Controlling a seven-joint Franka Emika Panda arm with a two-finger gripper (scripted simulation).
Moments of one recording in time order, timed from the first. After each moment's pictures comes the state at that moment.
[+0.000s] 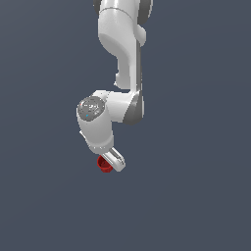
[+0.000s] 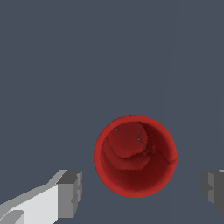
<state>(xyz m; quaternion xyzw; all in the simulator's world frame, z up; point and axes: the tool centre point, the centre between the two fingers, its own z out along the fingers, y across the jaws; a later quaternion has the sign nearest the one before) 0.072 -0.084 0.104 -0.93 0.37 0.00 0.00</state>
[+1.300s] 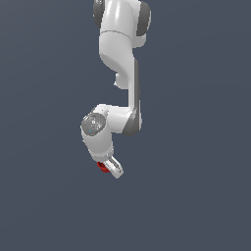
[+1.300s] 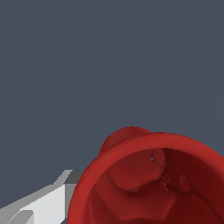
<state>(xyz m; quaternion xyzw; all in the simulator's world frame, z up) 0.076 -0.089 0.047 -0.92 0.39 0.00 0.00</state>
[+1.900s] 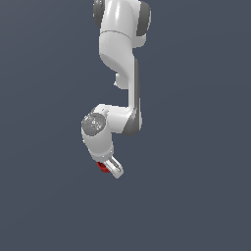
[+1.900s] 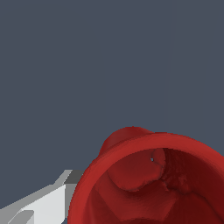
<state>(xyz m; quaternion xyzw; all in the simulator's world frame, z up) 0.076 -0.088 0.047 -0.92 0.39 0.00 0.00</state>
